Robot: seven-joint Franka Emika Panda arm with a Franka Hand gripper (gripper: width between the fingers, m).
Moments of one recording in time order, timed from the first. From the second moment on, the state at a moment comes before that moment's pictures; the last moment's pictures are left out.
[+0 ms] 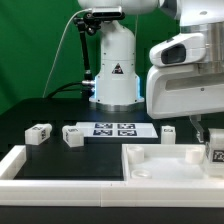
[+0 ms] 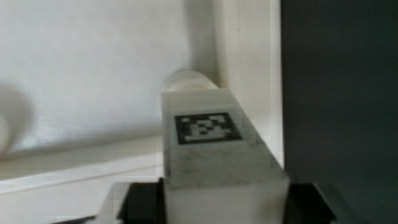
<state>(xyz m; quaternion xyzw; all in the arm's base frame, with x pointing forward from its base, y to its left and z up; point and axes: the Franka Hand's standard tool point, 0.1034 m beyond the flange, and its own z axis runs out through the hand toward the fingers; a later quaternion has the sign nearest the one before) 0.634 0.117 0.089 -0.99 0.07 0.01 0.08</state>
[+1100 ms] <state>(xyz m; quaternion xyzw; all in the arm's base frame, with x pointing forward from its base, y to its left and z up) 0.629 0.114 0.087 -0.75 0.65 0.06 0.09</state>
